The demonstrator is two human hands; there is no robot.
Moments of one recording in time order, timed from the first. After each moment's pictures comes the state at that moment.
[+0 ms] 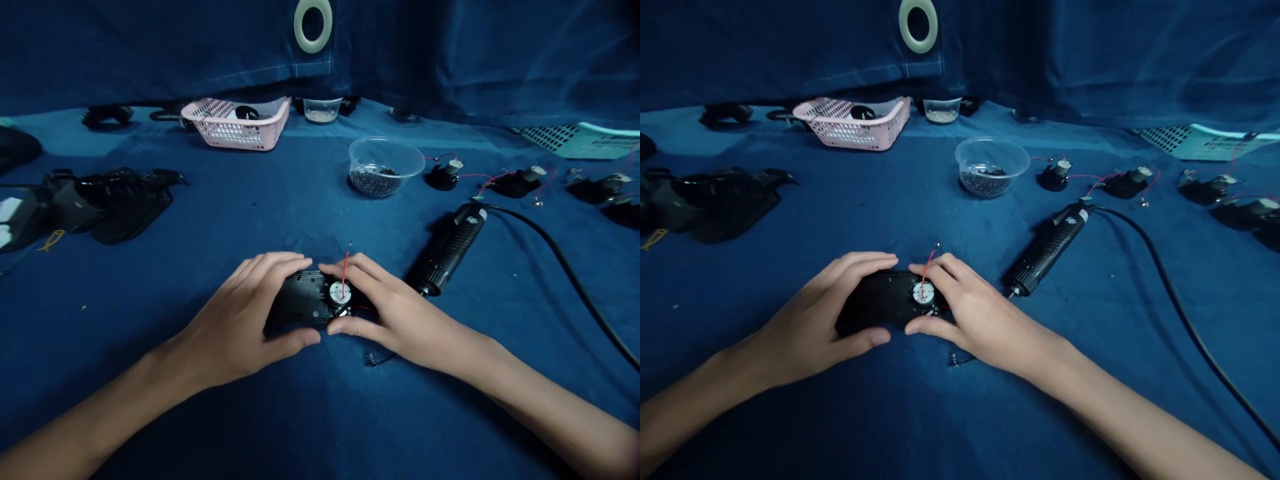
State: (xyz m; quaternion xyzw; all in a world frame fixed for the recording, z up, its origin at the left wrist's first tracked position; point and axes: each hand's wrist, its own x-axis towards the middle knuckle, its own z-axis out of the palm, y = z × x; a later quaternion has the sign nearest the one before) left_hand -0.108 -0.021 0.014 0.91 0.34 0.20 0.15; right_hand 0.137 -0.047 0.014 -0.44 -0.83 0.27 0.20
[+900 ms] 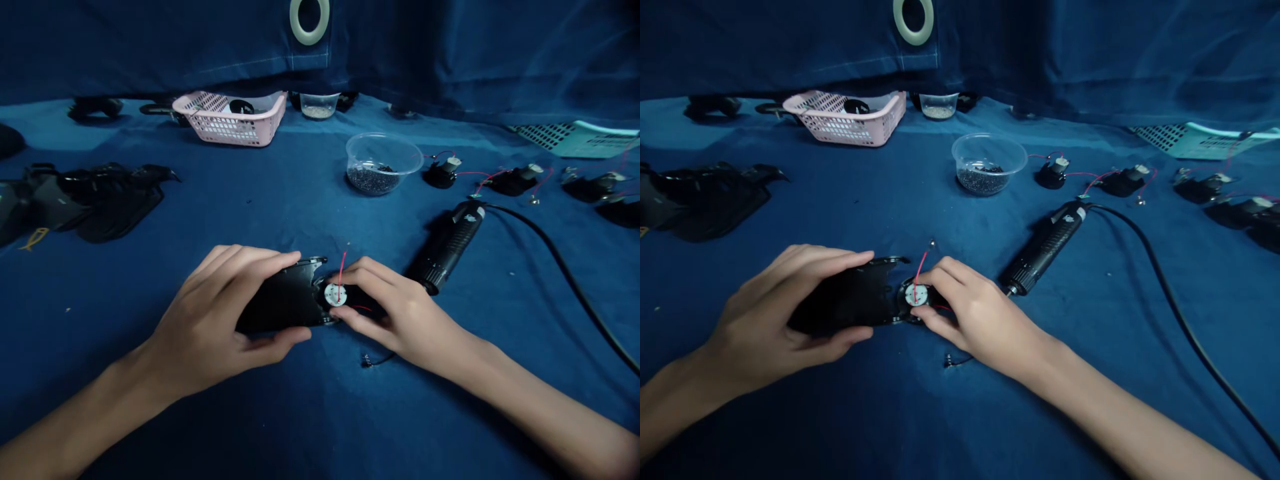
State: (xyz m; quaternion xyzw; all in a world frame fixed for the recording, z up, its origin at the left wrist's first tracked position) left_hand -0.110 -0.023 0.028 0.91 0.30 0.29 0.03; right_hand 0.141 -0.051 0.009 -0.42 -0.84 0.22 0.26
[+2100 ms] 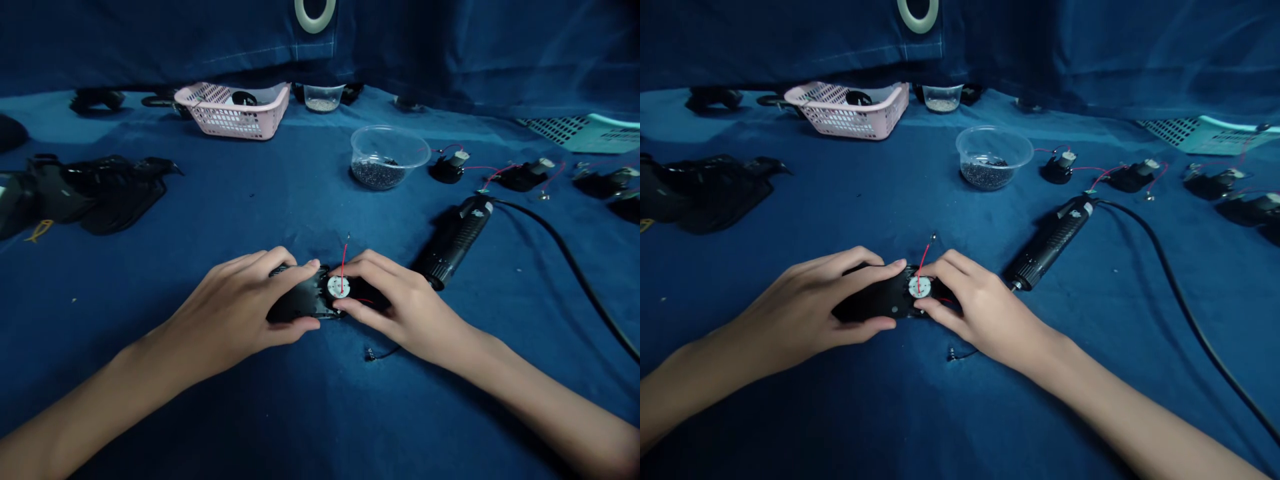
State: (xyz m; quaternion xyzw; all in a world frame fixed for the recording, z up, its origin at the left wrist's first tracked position) left_hand -0.107 -0.019 0.022 0.93 0.33 0.12 0.08; right_hand 0.140 -0.049 0.007 -0.42 -0.83 0.25 0.27
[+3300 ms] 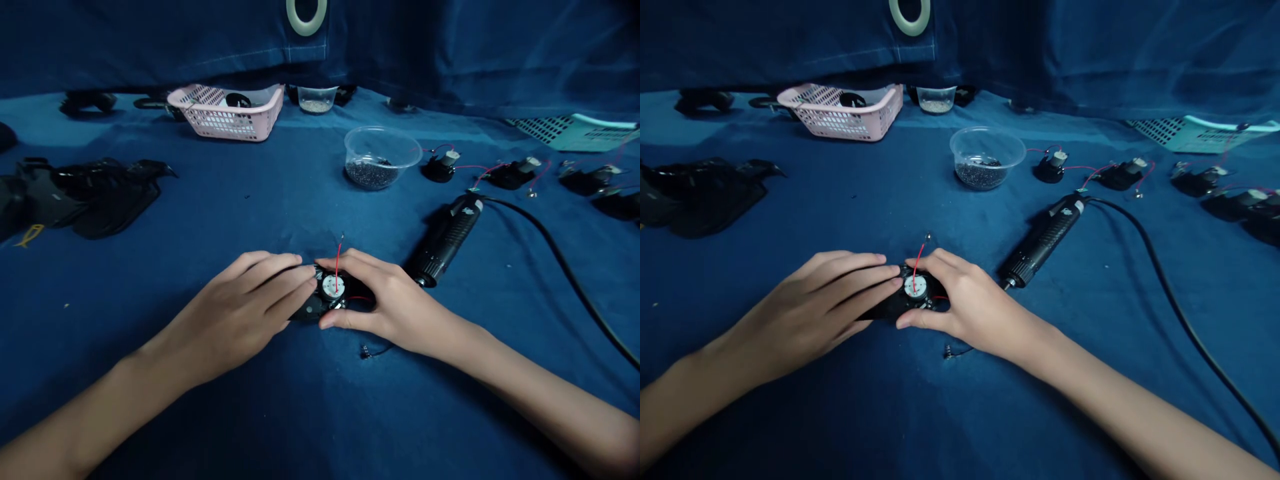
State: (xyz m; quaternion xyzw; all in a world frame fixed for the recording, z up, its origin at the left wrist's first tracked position) left_hand -0.108 -0.019 0.016 0.97 0.18 0.15 -0.07; right_hand 0.132 -0.041 0.009 -0.44 -0.82 0.26 0.25
